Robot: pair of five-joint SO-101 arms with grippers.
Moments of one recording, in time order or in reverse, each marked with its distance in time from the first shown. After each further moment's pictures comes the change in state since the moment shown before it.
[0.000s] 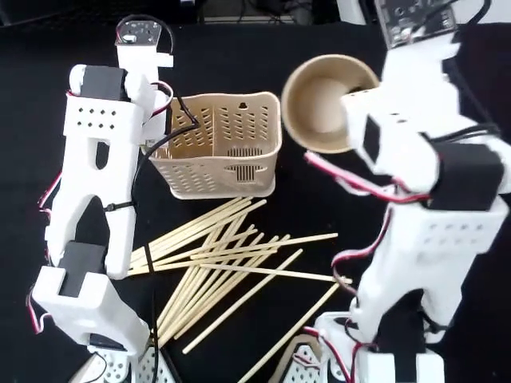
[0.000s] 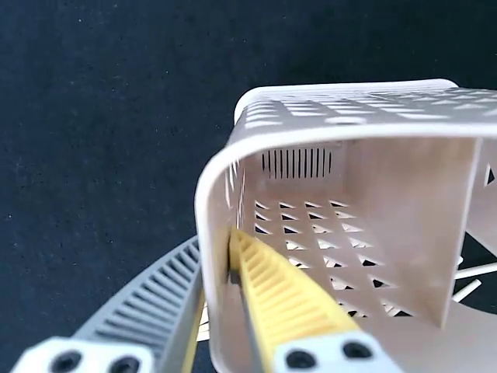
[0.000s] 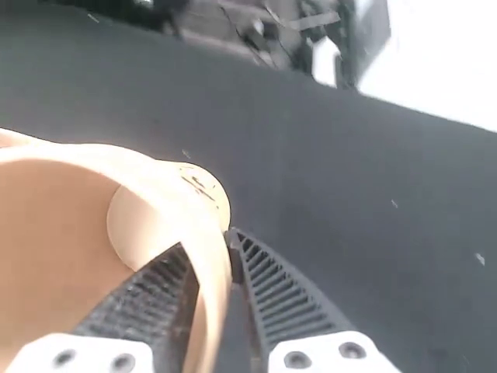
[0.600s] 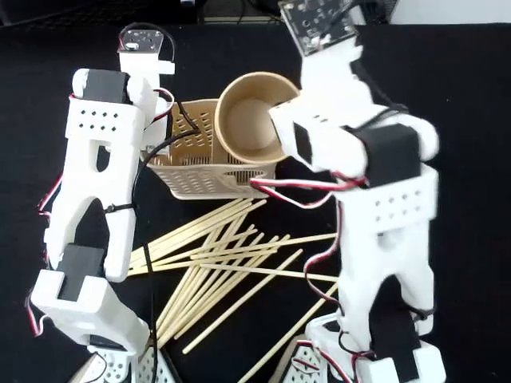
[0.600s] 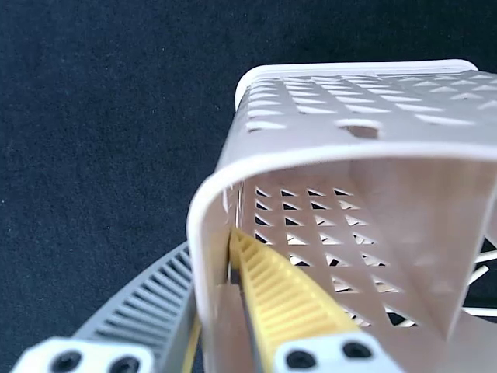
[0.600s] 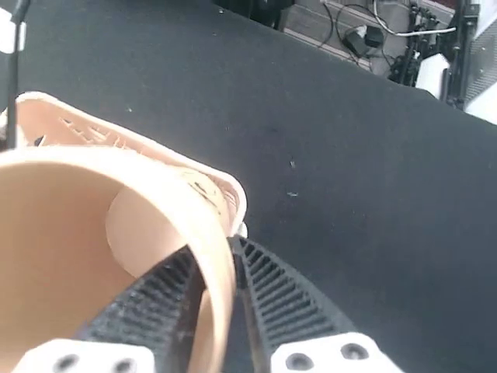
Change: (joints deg) left arm 0.0 -0.9 4.1 -0.2 0.0; right arm -13.6 0.0 15.6 -8.4 -3.5
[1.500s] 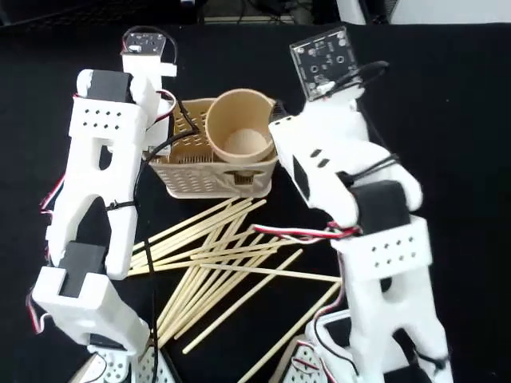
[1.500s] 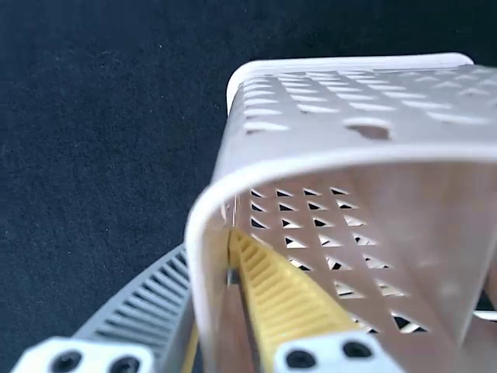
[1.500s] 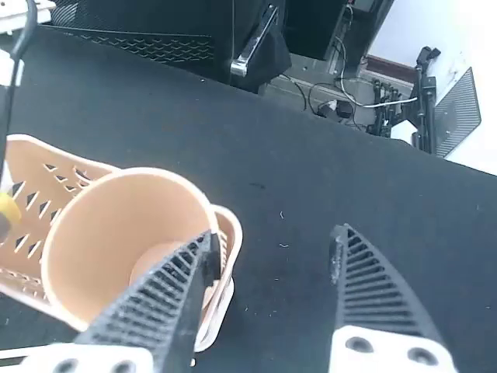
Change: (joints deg) left arm 0.1 0.3 1.1 -1.7 0.0; right arm 0.1 -21.4 37.7 -30.9 -0.2
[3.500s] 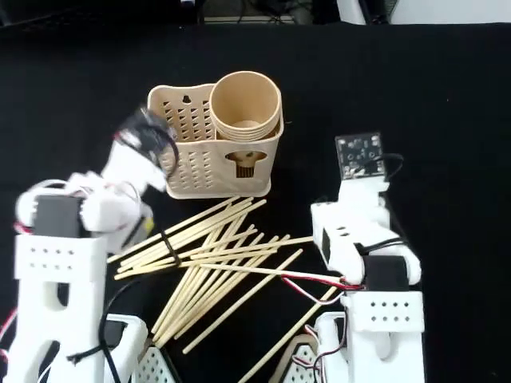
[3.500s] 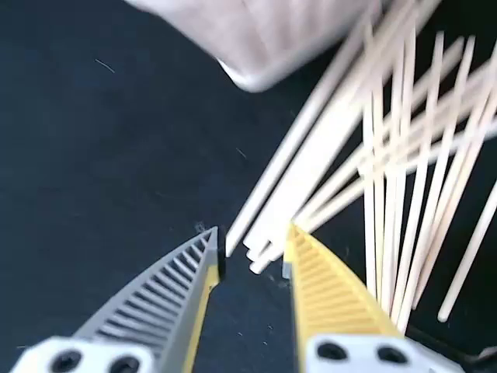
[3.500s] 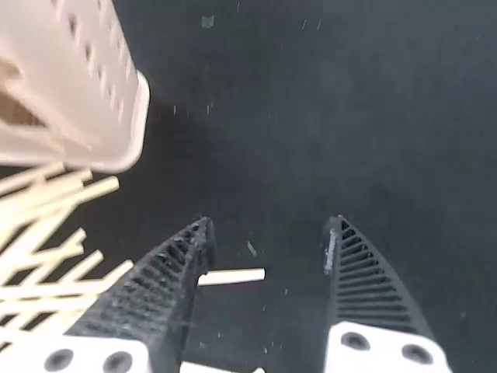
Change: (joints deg) left arm -3.3 -53.0 53.7 -7.9 -36.2; right arm 15.2 -29.5 47.6 1.1 -2.5
